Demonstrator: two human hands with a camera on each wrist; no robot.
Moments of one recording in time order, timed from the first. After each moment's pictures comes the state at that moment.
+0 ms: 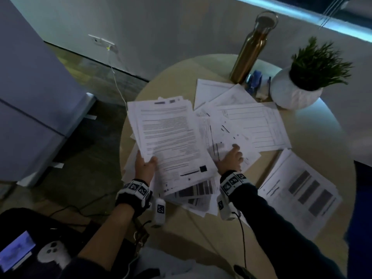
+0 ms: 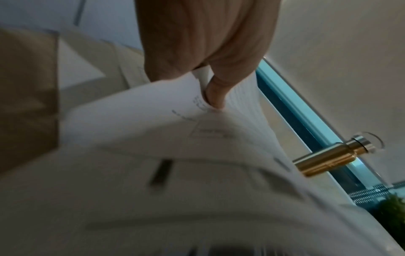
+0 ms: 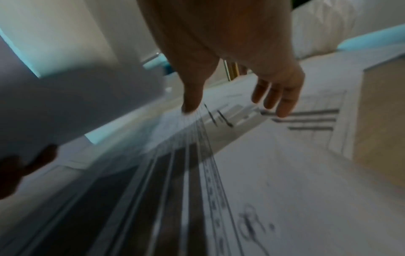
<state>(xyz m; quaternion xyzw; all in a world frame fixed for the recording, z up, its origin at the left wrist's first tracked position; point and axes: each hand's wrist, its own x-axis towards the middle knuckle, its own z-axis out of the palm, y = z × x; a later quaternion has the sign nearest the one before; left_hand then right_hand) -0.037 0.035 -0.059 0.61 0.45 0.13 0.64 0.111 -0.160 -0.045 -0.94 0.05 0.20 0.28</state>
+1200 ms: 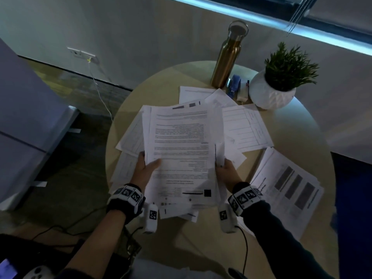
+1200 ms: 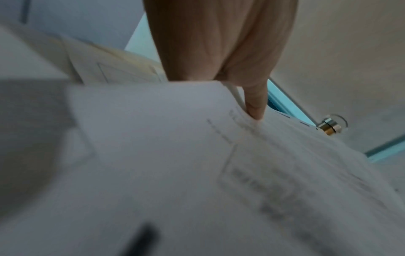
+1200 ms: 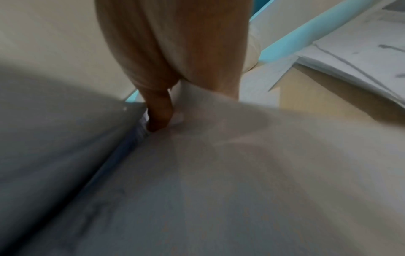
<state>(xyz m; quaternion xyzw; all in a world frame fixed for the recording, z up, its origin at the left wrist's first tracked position) -0.014 0.019 -0.031 0.57 0.37 0.03 0.73 0.102 -0.204 -0.003 -0.79 0.00 0.32 0.52</state>
